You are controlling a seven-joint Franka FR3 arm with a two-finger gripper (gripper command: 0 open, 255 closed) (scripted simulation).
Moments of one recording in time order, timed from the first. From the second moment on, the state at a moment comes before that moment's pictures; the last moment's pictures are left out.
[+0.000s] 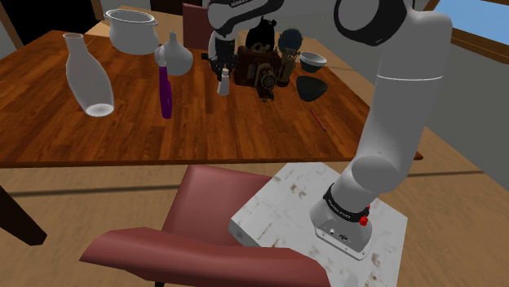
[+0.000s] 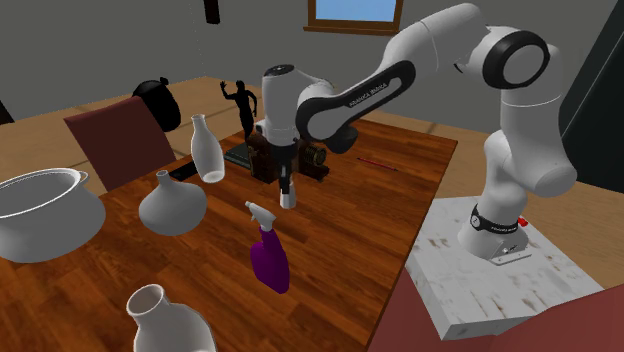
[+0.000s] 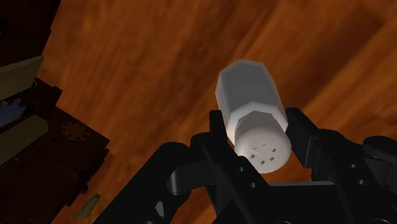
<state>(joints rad) -0.07 0.37 -0.04 -1.67 -0.10 2.06 0.01</state>
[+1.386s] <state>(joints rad) -0.07 0.32 -0.04 -1.46 -0.09 1.80 -0.01</state>
